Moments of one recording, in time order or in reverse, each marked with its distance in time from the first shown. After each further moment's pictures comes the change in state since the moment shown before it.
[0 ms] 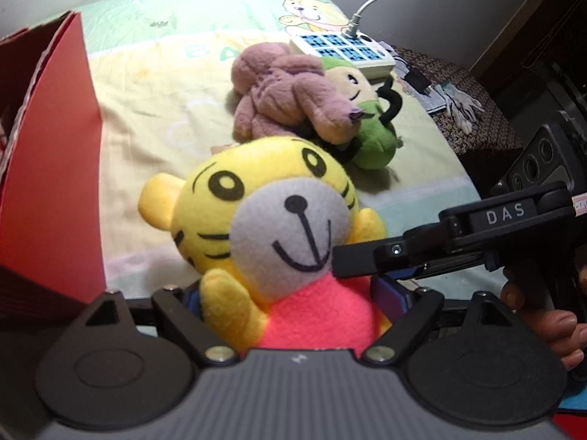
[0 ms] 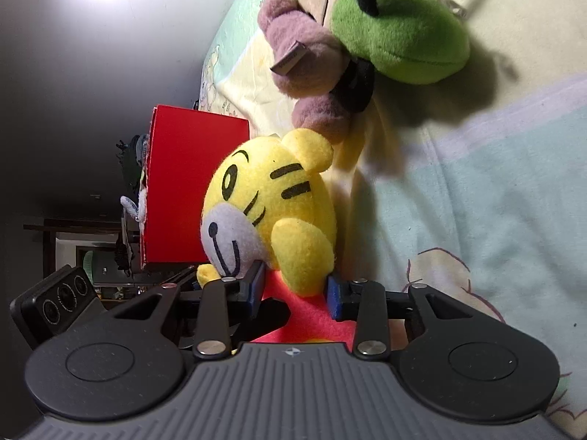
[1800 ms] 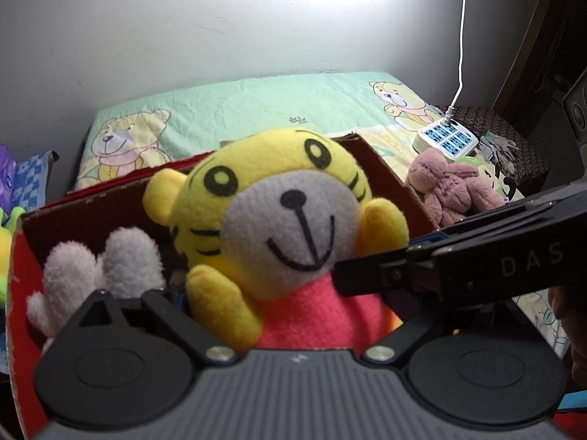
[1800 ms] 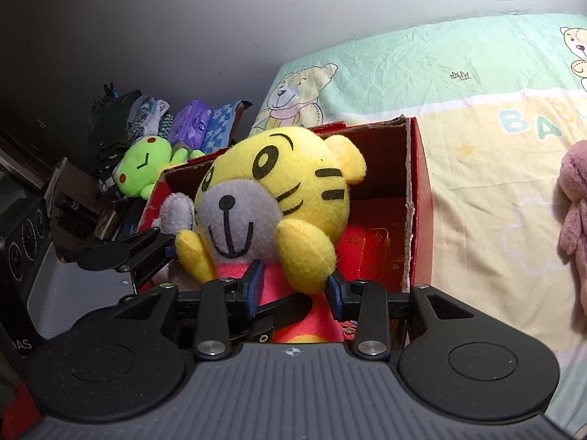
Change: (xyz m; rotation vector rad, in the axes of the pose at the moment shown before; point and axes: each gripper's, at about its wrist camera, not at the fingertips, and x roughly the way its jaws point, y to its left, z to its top) left arm -0.114 0.208 0.038 0.149 -0.200 0.102; right arm 0.179 0.247 -0.012 -0.462 -0.158 -0.337
